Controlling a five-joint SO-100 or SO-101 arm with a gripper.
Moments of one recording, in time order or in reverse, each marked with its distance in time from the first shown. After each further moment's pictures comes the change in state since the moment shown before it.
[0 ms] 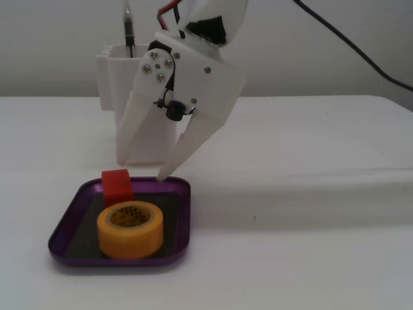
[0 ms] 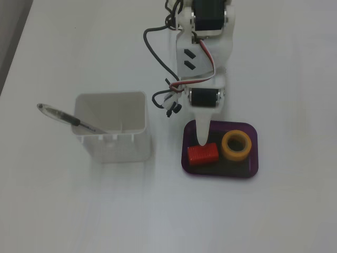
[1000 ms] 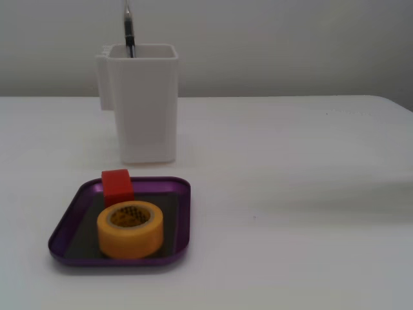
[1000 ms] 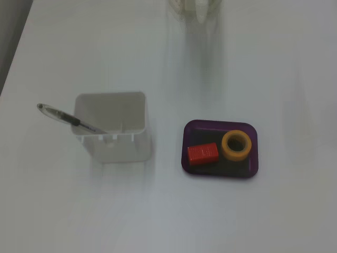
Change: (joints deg) arm 0.3 67.1 24.2 34.7 -3.8
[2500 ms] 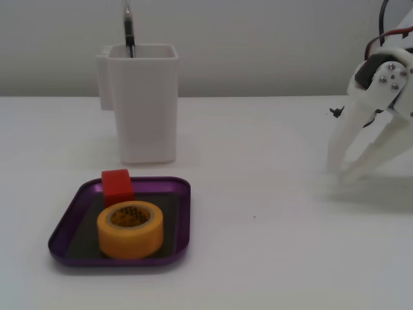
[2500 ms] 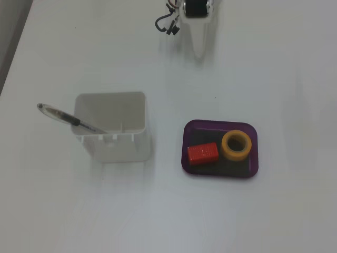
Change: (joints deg) arm 0.4 49.5 65.0 -13.9 6.8
